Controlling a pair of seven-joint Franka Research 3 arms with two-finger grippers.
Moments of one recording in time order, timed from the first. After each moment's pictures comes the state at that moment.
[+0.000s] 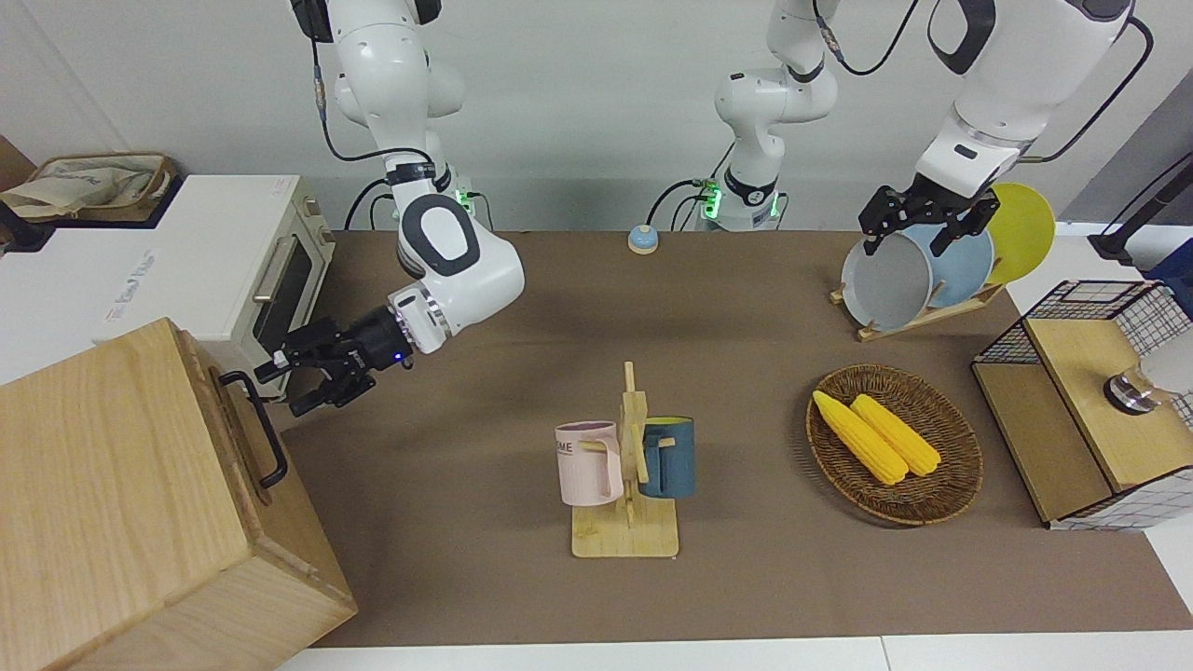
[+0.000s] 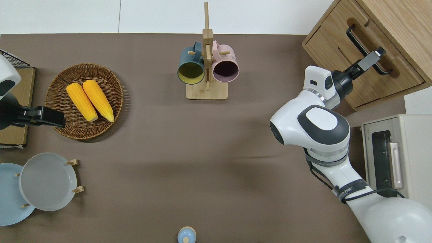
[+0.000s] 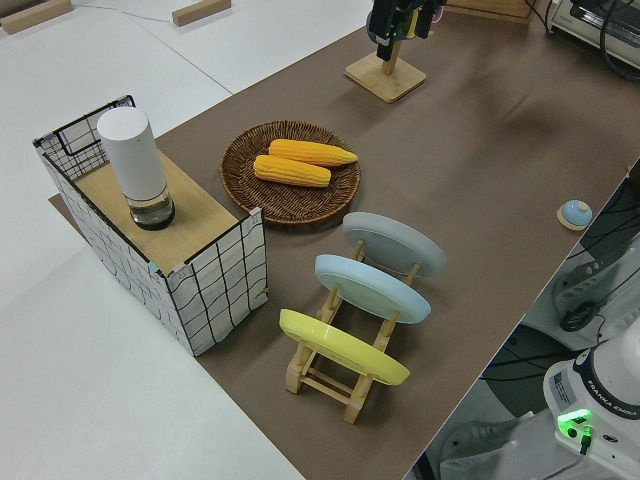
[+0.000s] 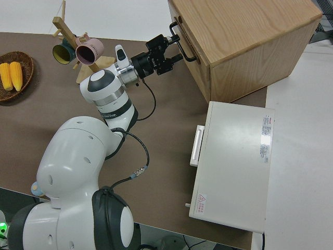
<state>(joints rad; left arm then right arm) 0.04 0.05 -0.07 -1.50 0.00 1.52 0.04 0.12 0.34 0.13 -1.84 -1.83 1.85 0.60</state>
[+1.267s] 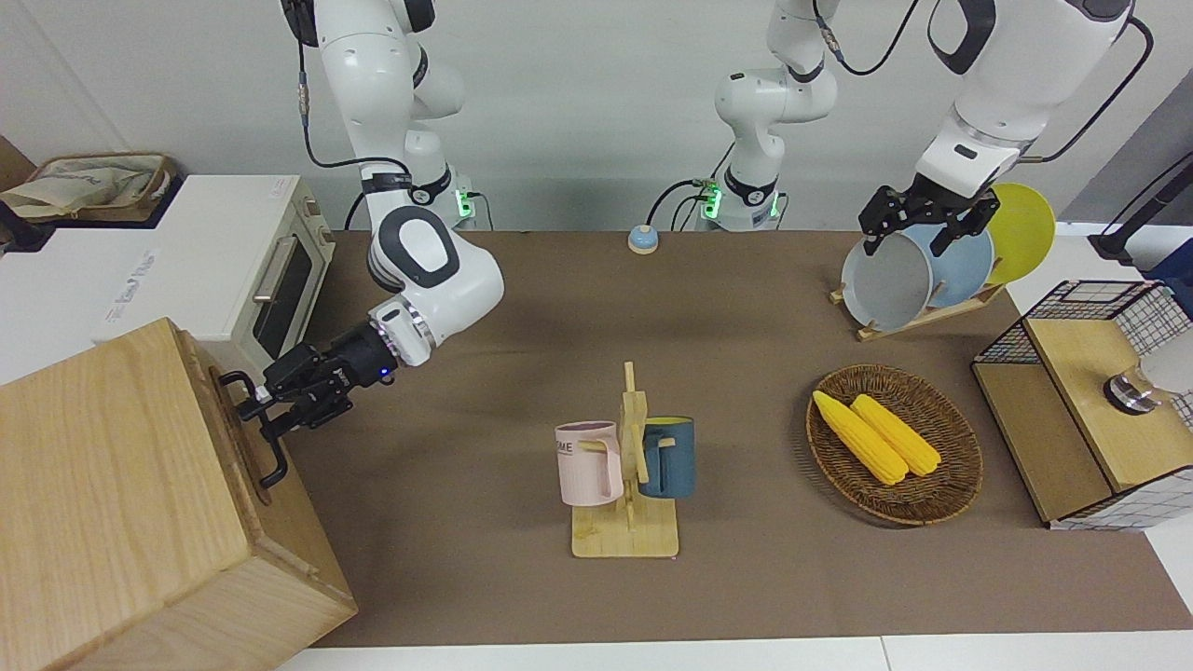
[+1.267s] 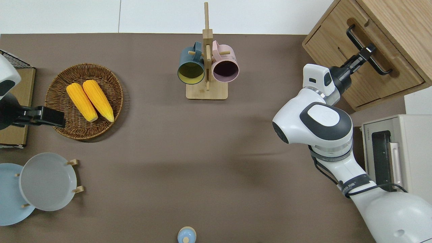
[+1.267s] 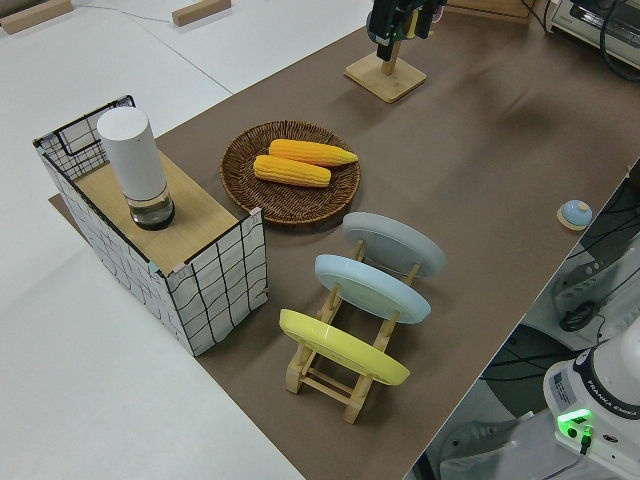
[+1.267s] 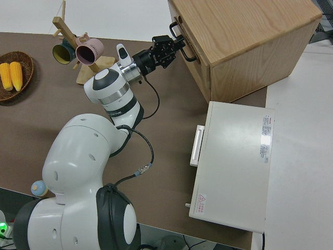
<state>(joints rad) 0.04 0.05 -0.07 -1.50 0.00 1.52 0.04 0.11 0.37 0.12 -1.82 -1.89 1.93 0.61</state>
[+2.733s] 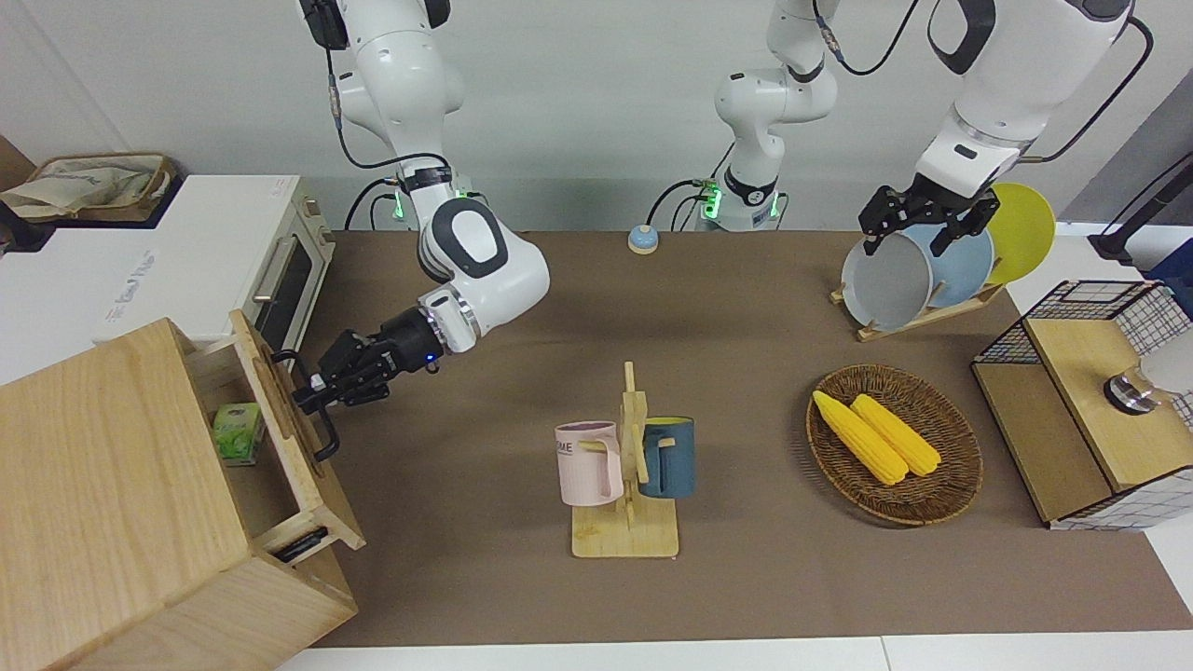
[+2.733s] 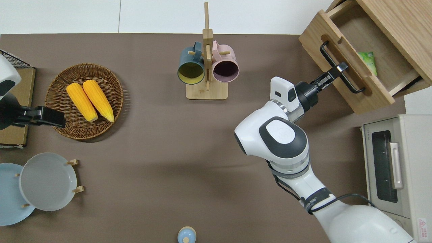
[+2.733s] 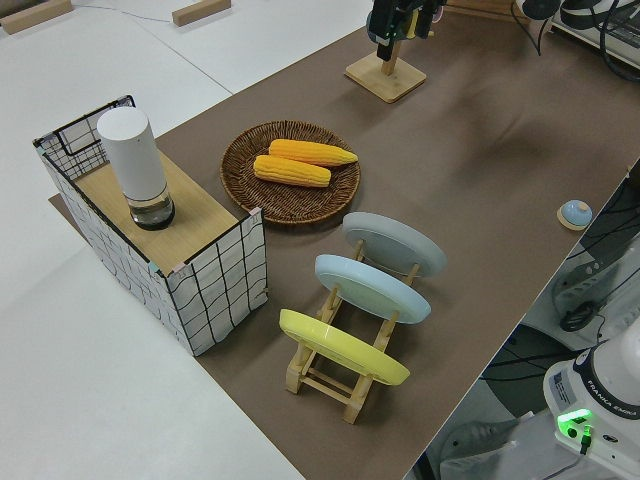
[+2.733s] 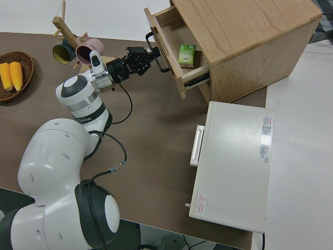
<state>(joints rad) 0.04 0.05 -0.07 -1.50 0.00 1.52 0.04 0.28 0.37 0.16 -1.82 -1.71 1.68 0.62</state>
